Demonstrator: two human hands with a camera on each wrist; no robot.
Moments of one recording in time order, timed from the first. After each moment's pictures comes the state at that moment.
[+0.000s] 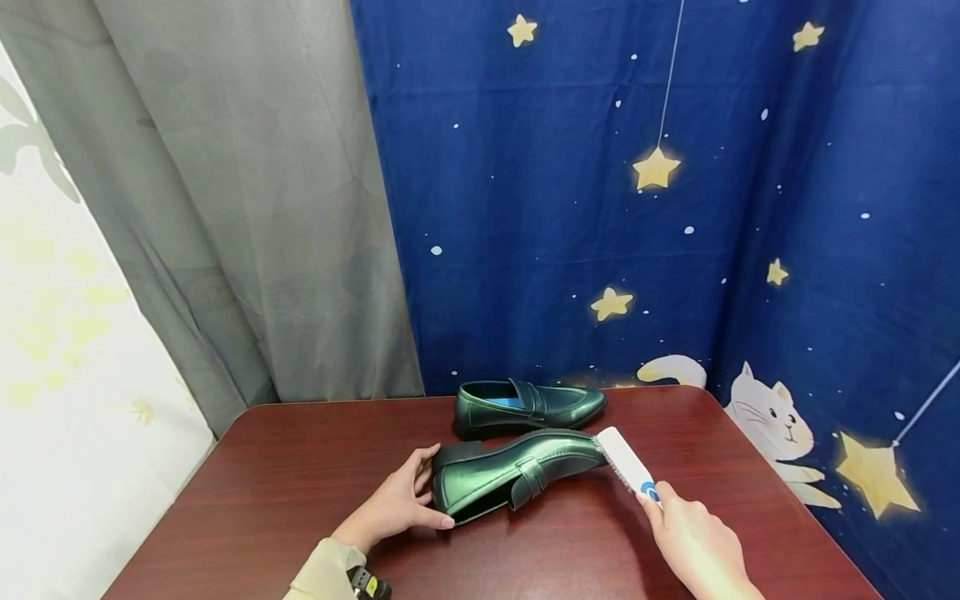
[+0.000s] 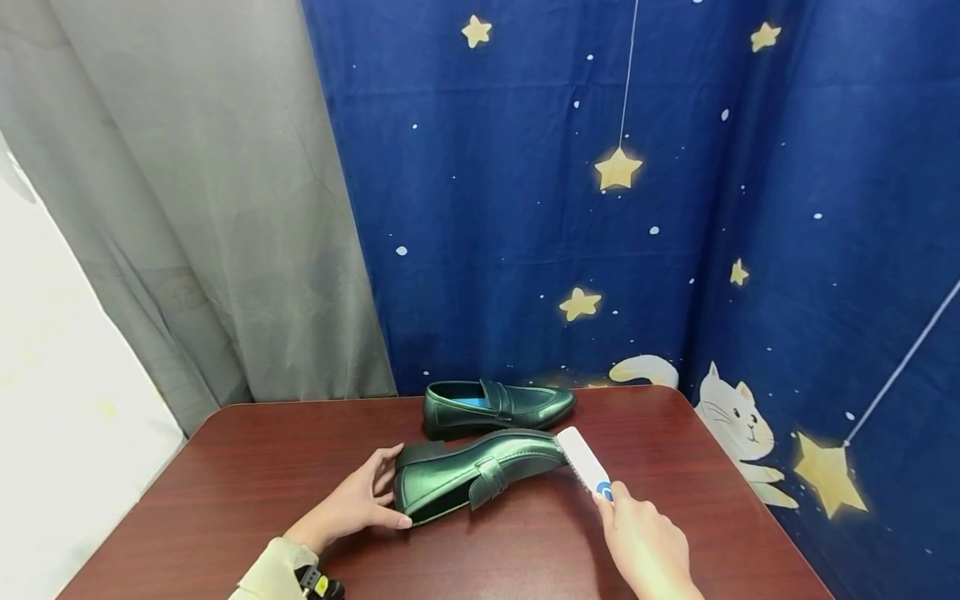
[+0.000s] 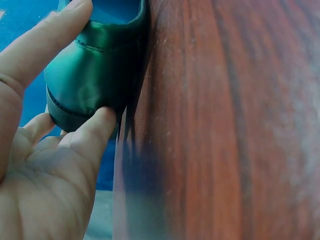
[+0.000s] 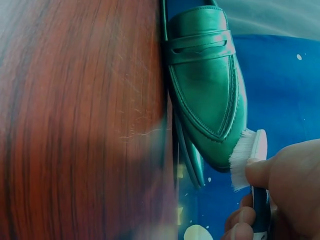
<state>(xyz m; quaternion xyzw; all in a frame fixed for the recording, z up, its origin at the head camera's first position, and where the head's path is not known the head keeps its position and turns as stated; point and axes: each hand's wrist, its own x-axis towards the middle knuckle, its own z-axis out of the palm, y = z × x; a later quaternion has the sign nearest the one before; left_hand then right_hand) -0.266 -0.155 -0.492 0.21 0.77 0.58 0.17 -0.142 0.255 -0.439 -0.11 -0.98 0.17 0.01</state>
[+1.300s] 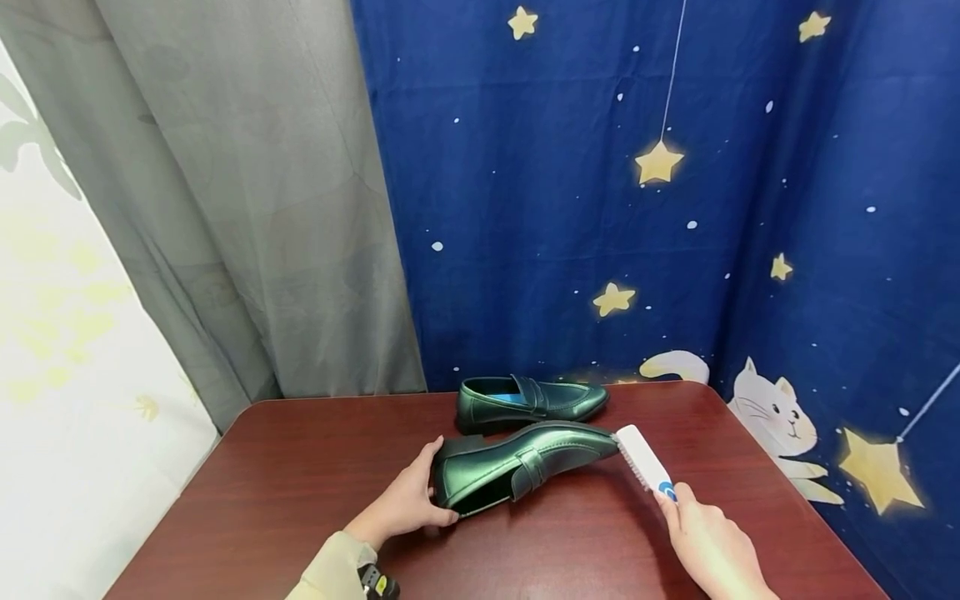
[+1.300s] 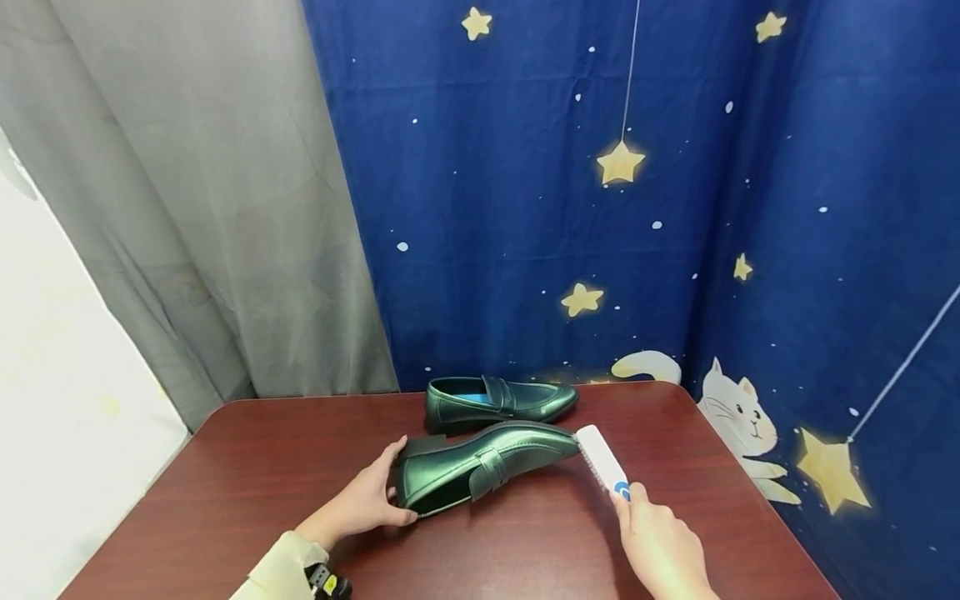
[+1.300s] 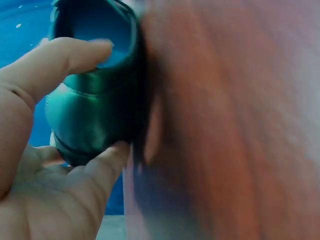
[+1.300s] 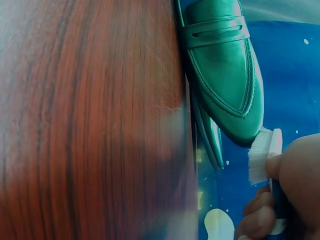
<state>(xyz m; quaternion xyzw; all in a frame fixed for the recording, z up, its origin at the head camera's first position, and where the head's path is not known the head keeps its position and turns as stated) -0.256 -0.138 -0.487 0.23 0.85 0.47 0.10 -0.138 0.276 -0.453 -0.11 -0.98 0.19 0.00</state>
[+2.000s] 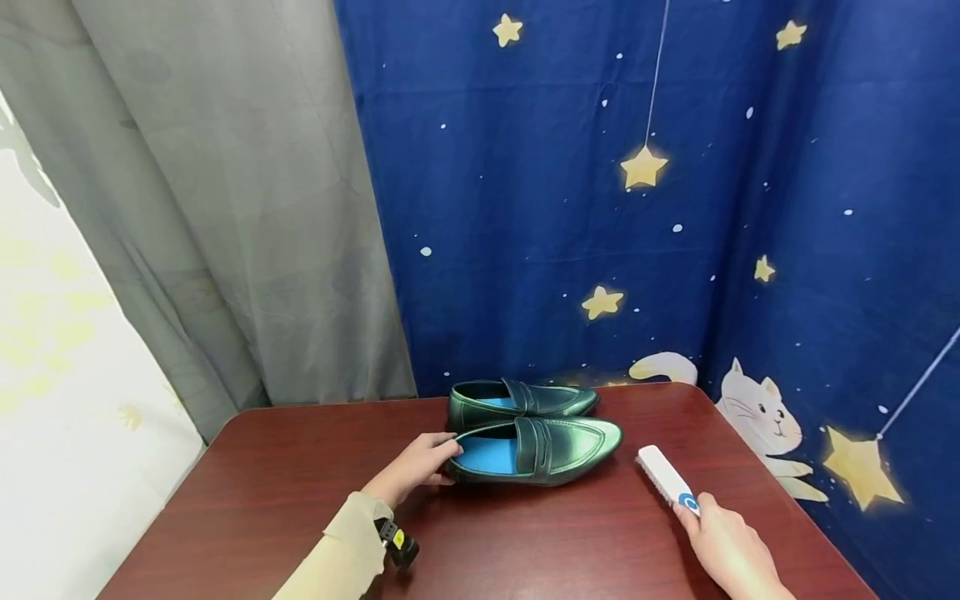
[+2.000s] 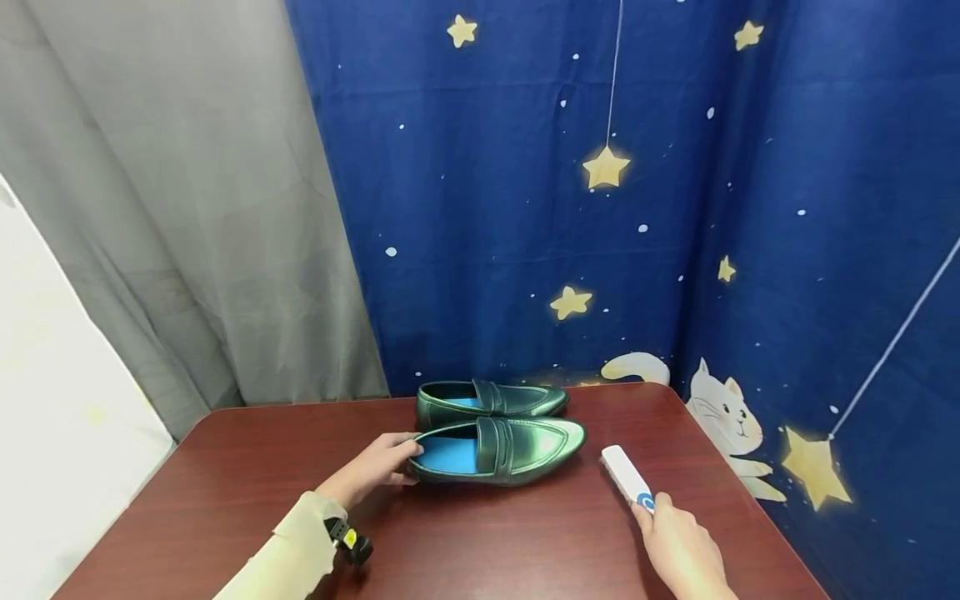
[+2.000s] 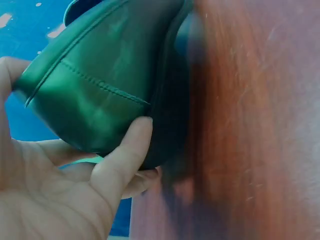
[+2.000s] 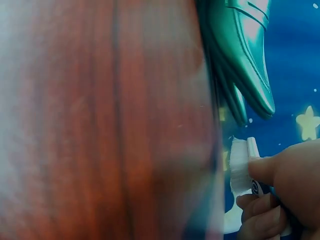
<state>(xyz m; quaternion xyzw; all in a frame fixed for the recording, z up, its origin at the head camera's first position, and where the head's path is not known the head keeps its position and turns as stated) -0.293 -0.103 -0.459 0.12 0.81 0.56 0.16 -0.142 0.320 -0.472 -0.14 -0.97 0.20 -0.03</state>
